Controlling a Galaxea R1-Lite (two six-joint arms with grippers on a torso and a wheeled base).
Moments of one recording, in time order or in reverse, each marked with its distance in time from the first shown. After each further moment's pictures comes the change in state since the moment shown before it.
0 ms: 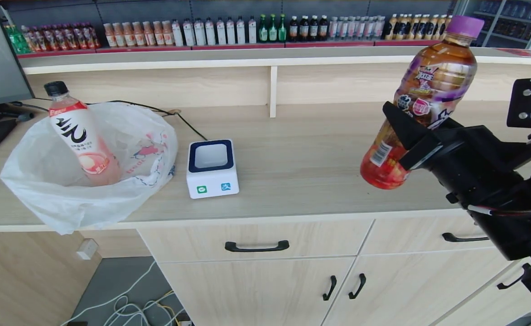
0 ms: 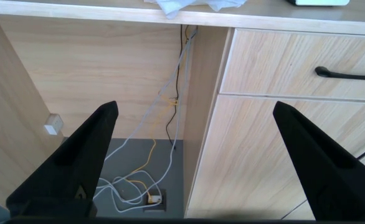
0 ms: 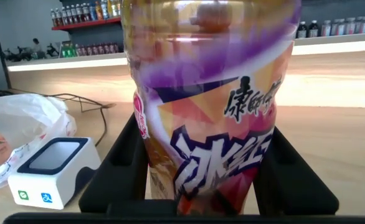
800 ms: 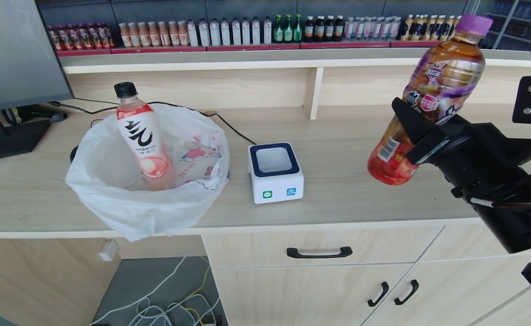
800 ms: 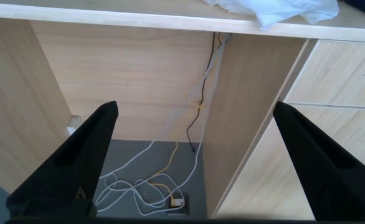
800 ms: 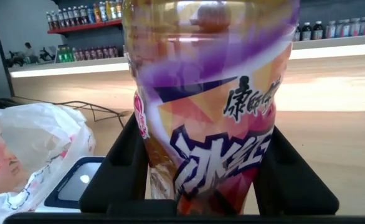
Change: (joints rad) left arm 0.000 0.000 0.000 0.001 0.000 -0.004; right arm -0.043 0.002 -0.007 -0.010 -0.002 0.007
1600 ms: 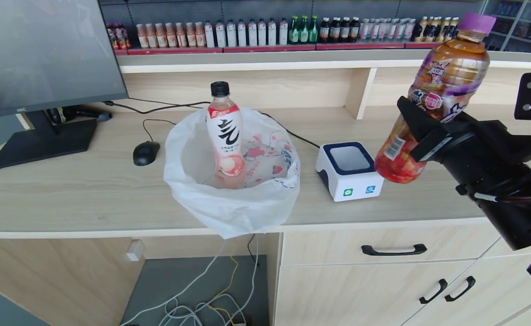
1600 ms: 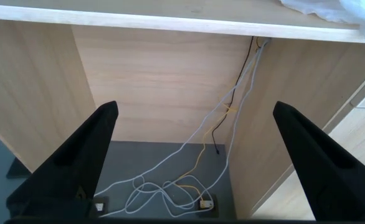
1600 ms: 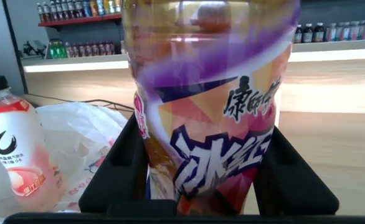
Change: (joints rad) left arm 0.000 0.000 0.000 -0.002 0.000 0.001; right arm -0.011 -0.017 -0.014 0.041 -0.029 -0.048
